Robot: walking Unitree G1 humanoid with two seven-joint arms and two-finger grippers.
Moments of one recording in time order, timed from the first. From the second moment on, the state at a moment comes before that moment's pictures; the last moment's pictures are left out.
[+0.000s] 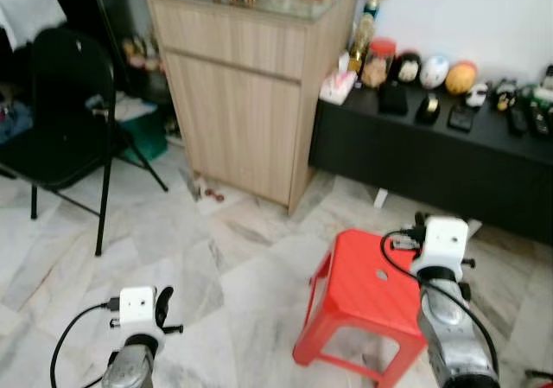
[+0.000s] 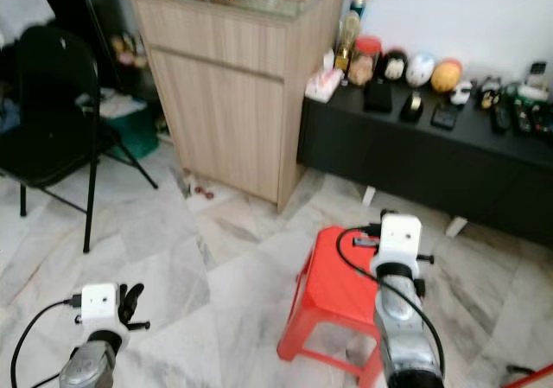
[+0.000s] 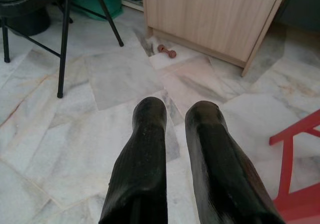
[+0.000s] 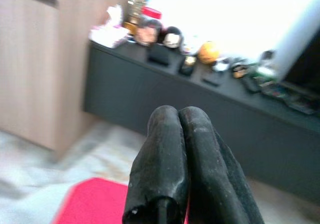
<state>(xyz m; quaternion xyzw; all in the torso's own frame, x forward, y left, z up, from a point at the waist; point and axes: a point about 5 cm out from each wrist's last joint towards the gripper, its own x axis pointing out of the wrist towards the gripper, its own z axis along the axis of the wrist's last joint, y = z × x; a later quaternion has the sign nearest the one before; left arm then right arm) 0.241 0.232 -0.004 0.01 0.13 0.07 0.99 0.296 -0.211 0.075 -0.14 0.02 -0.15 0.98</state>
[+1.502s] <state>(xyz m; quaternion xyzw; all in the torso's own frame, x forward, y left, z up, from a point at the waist) 0.241 0.231 -0.004 0.01 0.13 0.05 0.99 0.277 -0.240 0.047 0.07 0.10 -0.33 0.94</state>
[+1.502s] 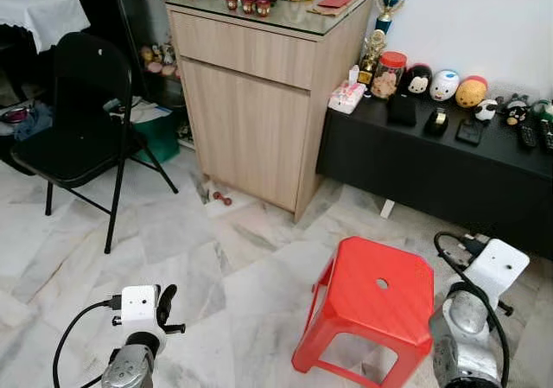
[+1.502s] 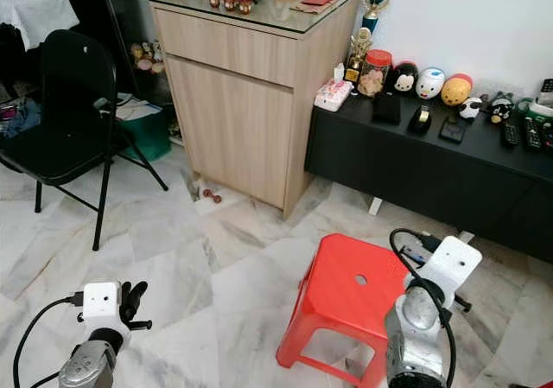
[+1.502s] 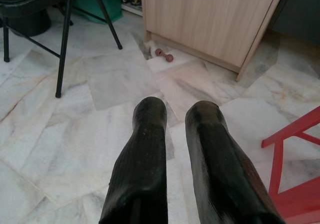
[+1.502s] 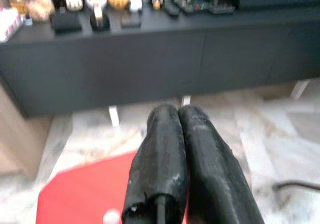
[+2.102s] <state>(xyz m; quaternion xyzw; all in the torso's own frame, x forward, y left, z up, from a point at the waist) 0.228 0.230 -0.026 0.00 0.19 0.07 0.98 0.263 -0.205 -0.020 0.03 0.27 -0.10 0.96</state>
